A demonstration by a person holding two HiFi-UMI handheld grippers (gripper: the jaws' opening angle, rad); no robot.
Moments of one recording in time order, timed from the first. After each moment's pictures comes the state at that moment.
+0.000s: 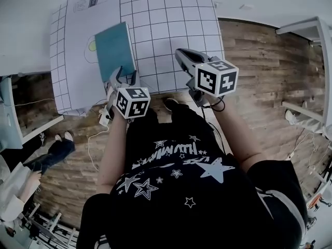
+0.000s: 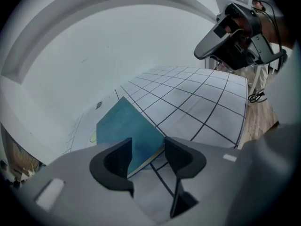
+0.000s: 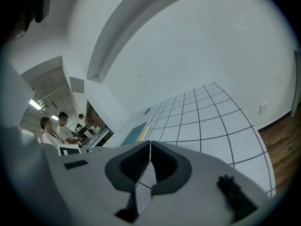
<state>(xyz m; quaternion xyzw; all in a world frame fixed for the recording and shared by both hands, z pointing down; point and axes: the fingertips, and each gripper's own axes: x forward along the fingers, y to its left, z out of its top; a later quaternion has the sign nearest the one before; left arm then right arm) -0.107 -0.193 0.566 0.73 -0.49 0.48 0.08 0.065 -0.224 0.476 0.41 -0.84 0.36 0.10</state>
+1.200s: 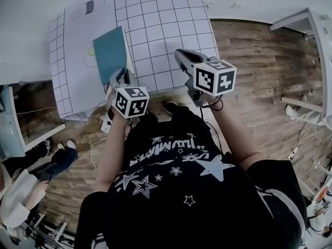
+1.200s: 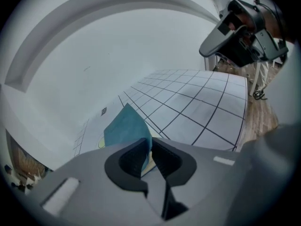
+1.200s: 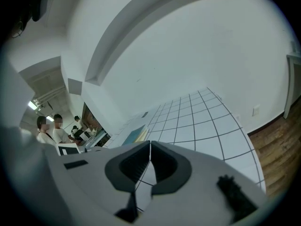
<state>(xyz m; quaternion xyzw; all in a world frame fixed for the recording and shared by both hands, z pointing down) -0.107 -0.196 0.546 0.72 -0.50 0.48 0.04 0.079 -0.210 0.460 0.44 -0.82 0.35 0.09</state>
